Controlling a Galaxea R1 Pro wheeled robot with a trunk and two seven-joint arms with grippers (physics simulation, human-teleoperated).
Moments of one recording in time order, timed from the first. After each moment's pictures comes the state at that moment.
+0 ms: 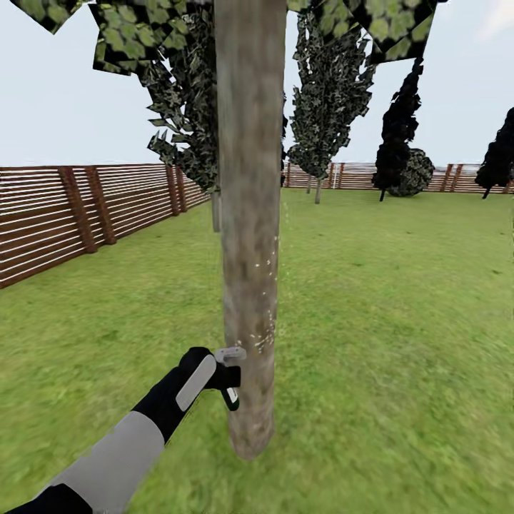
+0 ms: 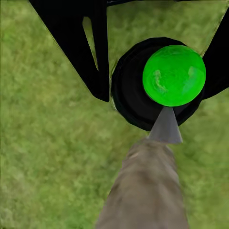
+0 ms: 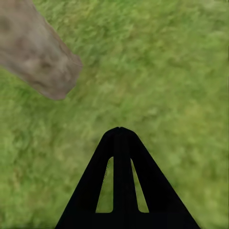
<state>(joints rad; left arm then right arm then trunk) -0.76 -0.08 -0.43 -0.81 0.74 0.86 0.36 -0.04 -0.04 -0.52 -0.63 0.00 -0.10 0.41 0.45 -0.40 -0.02</state>
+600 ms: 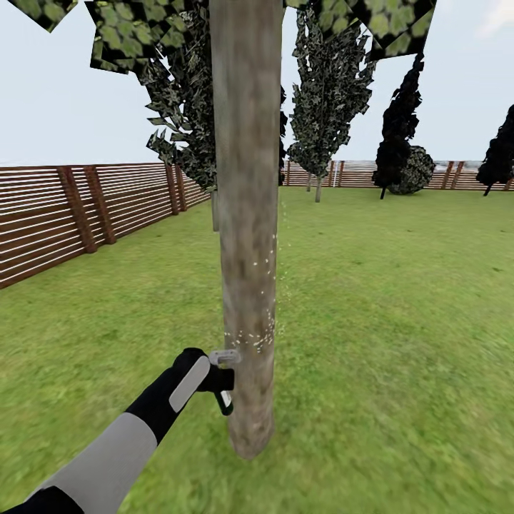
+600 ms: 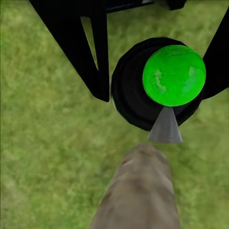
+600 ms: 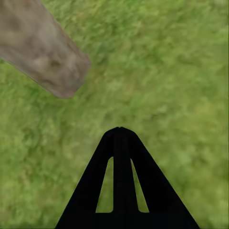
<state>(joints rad) -0.75 -0.04 -0.44 -0.82 0.75 0.90 0.36 -0.04 -0.02 -0.52 -0.63 0.00 -0.10 0.43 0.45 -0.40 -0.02</state>
